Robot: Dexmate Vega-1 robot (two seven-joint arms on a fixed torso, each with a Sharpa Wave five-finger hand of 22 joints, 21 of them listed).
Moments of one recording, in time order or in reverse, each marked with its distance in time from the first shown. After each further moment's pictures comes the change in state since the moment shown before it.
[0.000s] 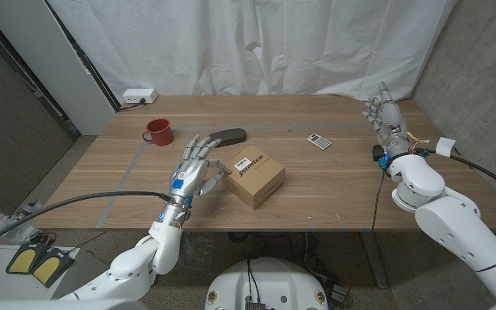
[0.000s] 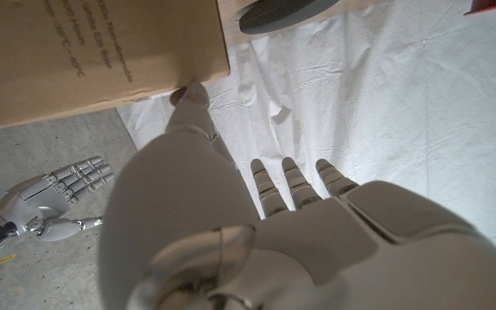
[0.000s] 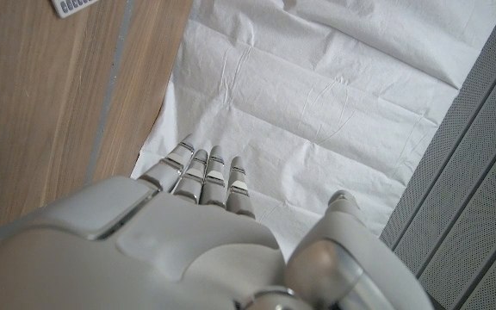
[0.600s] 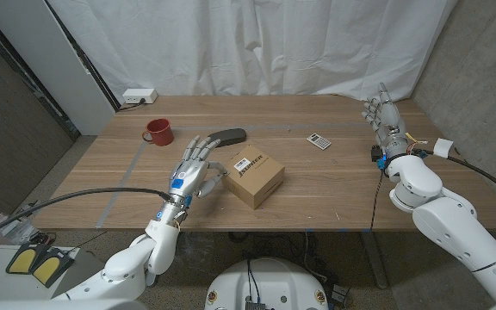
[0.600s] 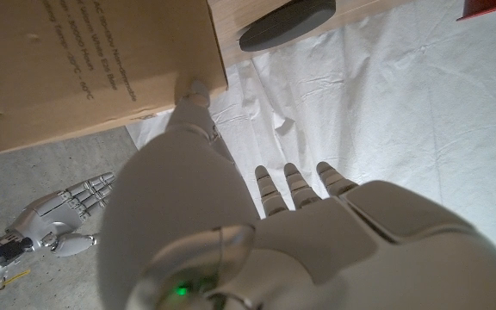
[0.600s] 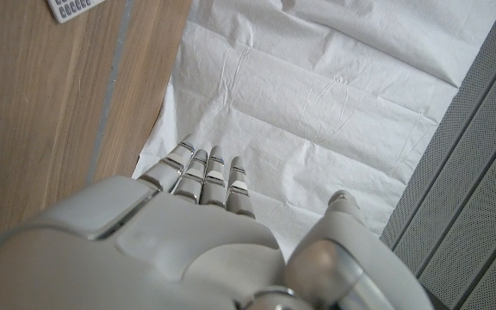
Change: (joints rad) left arm 0.027 0.043 -0.014 -0.051 0.017 0.049 -0.074; left_hand 0.011 -0.019 0.006 -0.022 0.004 -0.007 0.007 -0.057 -0.012 -0.090 0.024 -0.024 -0.003 -0.079 0.000 -0.018 -0.003 -0.033 -0.004 0.000 0.000; right arm 0.011 0.005 -0.016 0.016 0.000 0.017 0.003; right_hand 0.000 0.000 0.000 0.000 0.000 0.000 0.000 0.000 0.000 0.000 0.000 0.000 0.000 0.000 0.000 0.000 0.000 0.000 0.000 0.000 0.000
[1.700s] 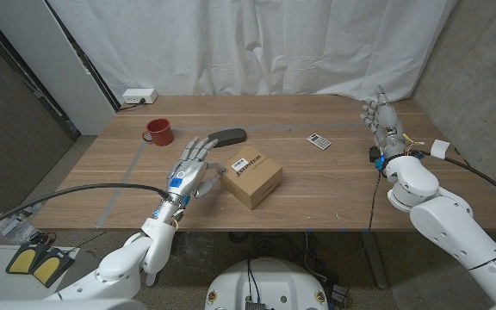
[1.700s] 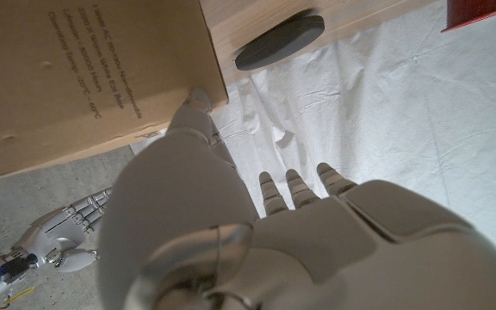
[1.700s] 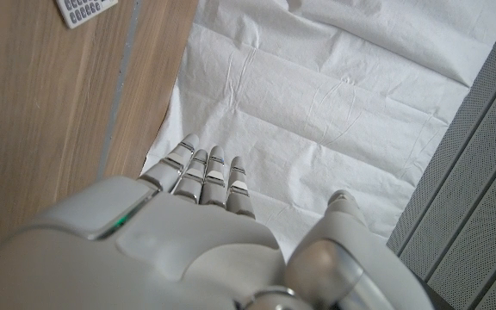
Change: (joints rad) left arm 0.016 0.039 -0.015 -0.041 0.013 0.050 -0.087; left_hand -0.023 0.010 0.008 0.008 0.000 -0.106 -0.030 -0.093 -0.036 -0.082 0.018 -0.016 0.000 -0.065 0.005 -0.023 -0.009 -0.015 0.003 -0.007 0.000; right arm 0.017 0.007 -0.015 0.023 0.004 -0.004 -0.001; right_hand 0.000 0.000 0.004 0.004 0.000 0.000 0.000 0.000 0.000 0.000 0.000 0.000 0.000 0.000 0.000 0.000 0.000 0.000 0.000 0.004 0.000
